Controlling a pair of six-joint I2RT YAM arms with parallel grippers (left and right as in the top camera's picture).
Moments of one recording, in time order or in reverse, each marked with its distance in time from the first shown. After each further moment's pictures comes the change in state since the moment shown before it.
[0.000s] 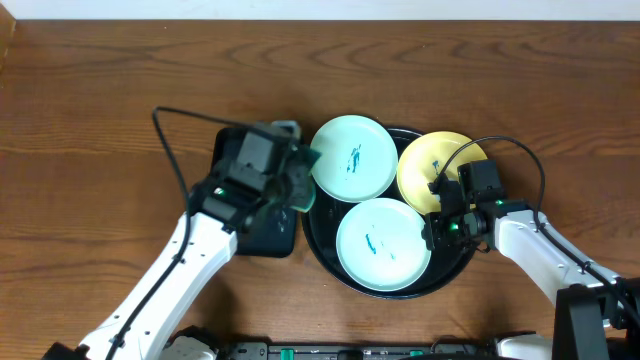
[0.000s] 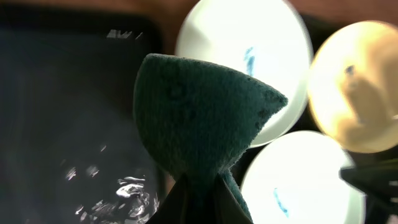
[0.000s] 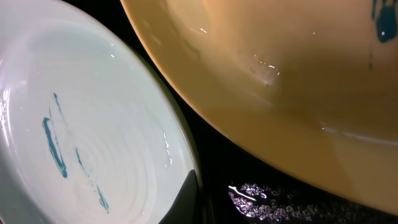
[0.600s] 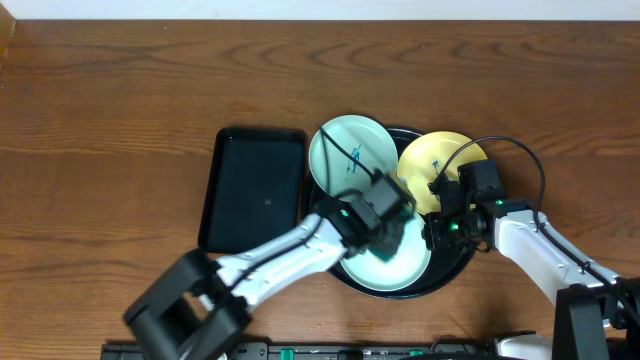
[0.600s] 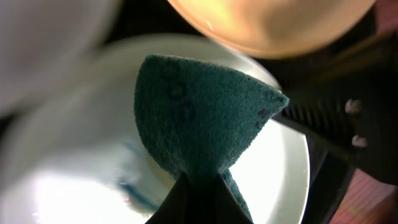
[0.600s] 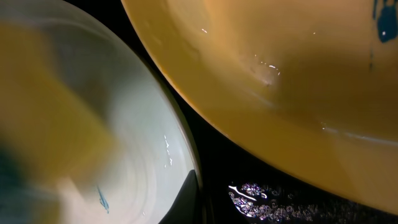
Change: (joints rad) left arm -0.460 0.397 0.037 0.225 0.013 -0.164; right arm 0.000 0.000 0.000 0.000 -0.001 0.000
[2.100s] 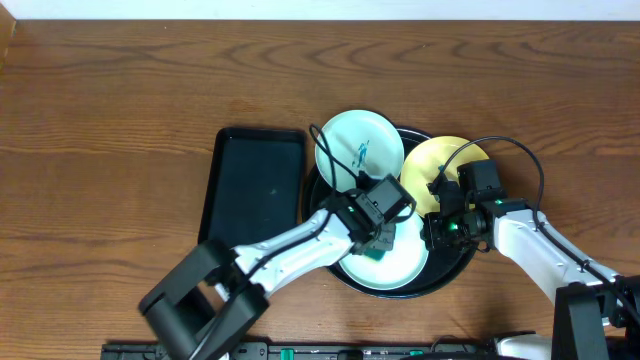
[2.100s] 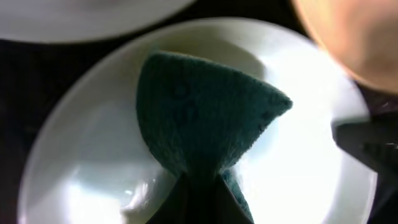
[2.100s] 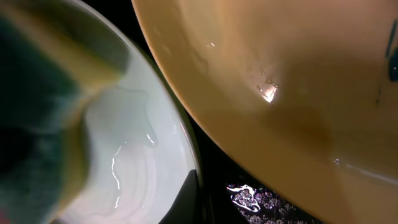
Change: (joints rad) left arm 0.005 0.072 0.023 -0.078 -0.093 -0.171; right arm 0.000 0.006 0.000 0.001 -0.014 0.000
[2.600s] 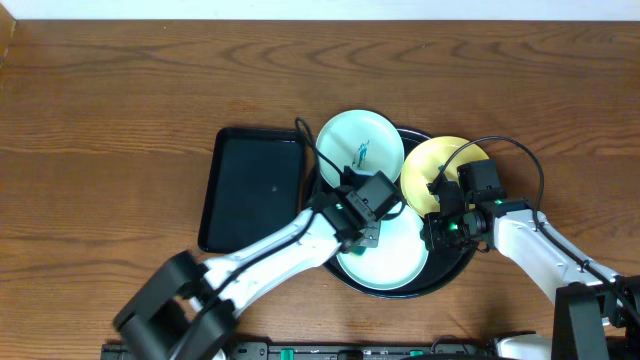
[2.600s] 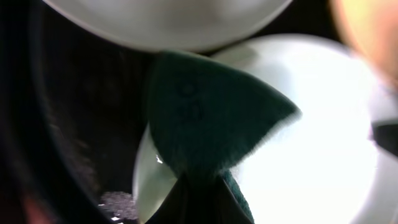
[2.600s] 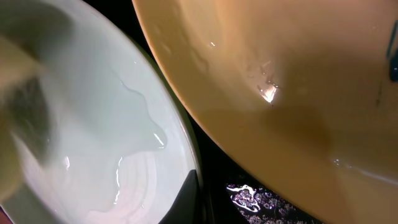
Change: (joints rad) left arm 0.027 -0.103 0.001 -0.142 -0.123 0.028; right arm 0.000 0.000 0.000 0.000 0.000 0.000
